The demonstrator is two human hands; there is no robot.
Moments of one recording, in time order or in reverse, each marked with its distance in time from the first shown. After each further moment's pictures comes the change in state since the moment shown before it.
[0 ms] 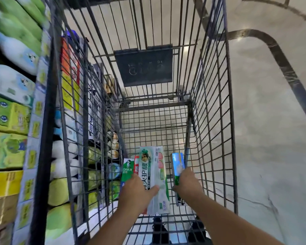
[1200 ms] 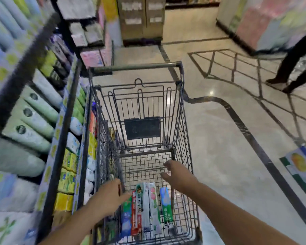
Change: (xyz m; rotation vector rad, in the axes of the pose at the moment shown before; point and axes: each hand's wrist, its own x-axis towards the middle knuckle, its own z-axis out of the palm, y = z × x) left_hand -0.132 -0.019 -0.219 0.130 -0.003 0.290; right_hand -0.225 -0.113 -0.193 -0.171 0.204 -0.534
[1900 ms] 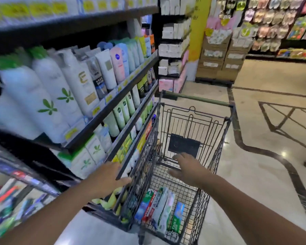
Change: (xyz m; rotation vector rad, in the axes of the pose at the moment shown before) left_hand -0.216 -0.007 -0.009 -0.087 0.333 -0.162; right_hand -0.109 -0.073 -0.083 -0.484 -0.072 -0.609
